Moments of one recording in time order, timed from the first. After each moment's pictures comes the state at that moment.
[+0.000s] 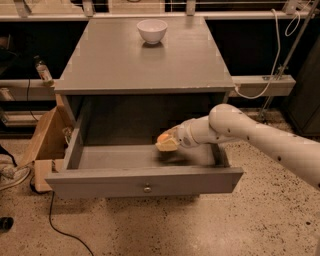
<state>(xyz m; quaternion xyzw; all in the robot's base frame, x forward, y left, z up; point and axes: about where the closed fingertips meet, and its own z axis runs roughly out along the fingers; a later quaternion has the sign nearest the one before) 0.647 -0.018 0.637 -0.46 0.78 0.25 0.35</state>
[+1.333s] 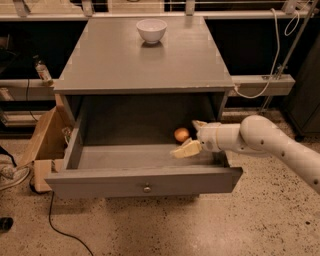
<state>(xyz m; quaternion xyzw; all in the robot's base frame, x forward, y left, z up) 0.639 -0.080 0.659 -0.40 0.76 0.28 0.43</state>
